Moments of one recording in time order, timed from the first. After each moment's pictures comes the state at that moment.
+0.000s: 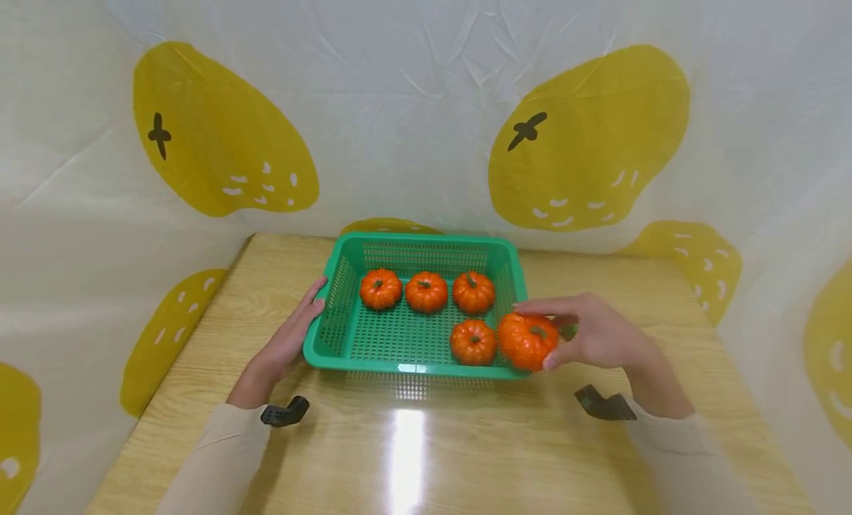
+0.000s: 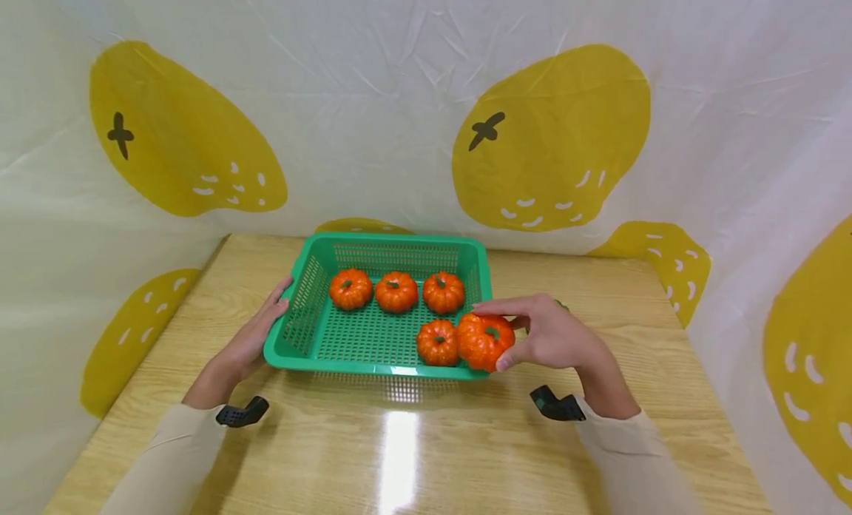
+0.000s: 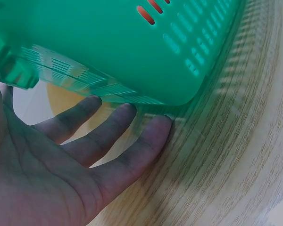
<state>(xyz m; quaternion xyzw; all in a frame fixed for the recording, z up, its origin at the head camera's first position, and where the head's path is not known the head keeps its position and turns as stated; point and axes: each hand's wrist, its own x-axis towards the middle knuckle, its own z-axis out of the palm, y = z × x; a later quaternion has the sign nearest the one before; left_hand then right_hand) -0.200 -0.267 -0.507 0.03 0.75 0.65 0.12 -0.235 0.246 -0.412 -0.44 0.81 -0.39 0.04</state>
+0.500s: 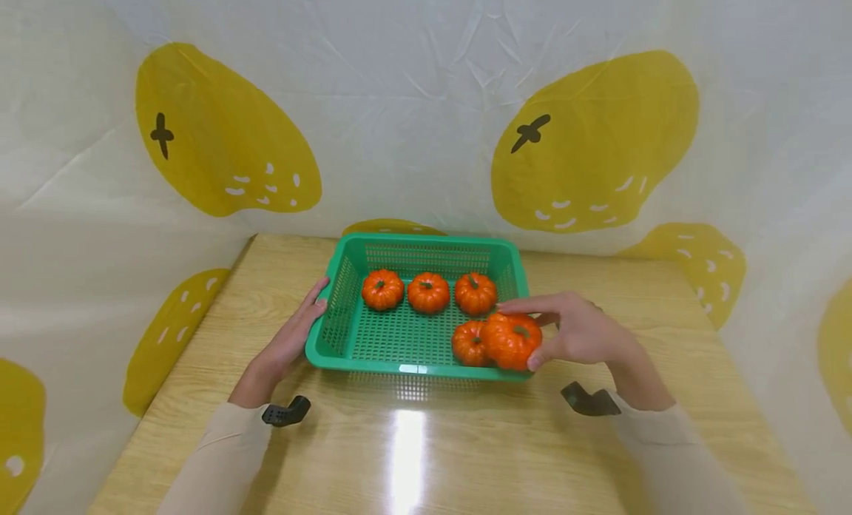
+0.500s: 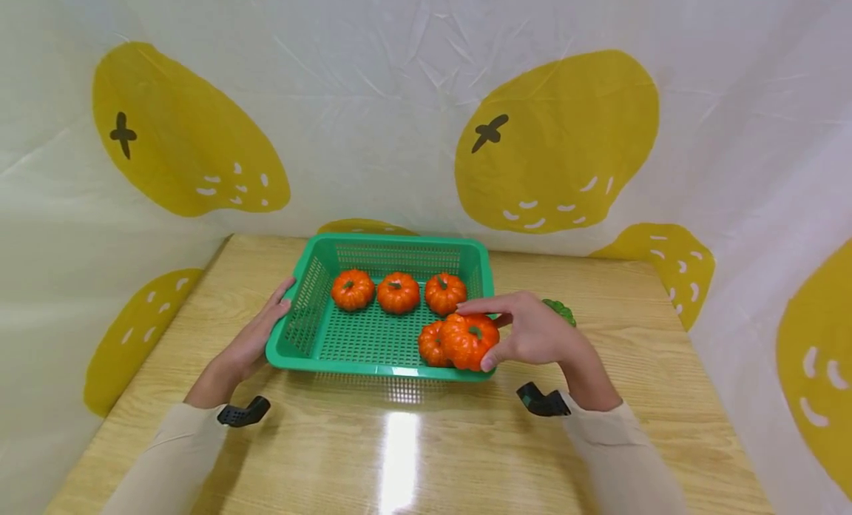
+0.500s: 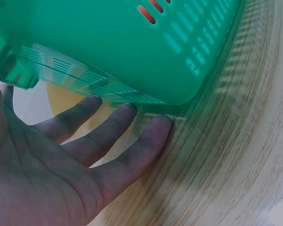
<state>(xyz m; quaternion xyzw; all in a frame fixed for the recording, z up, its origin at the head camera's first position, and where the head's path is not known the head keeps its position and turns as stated) -0.198 -0.266 -0.503 0.03 0.76 0.64 0.12 -0.244 0.223 -0.412 -0.47 0.79 -0.39 0.05</state>
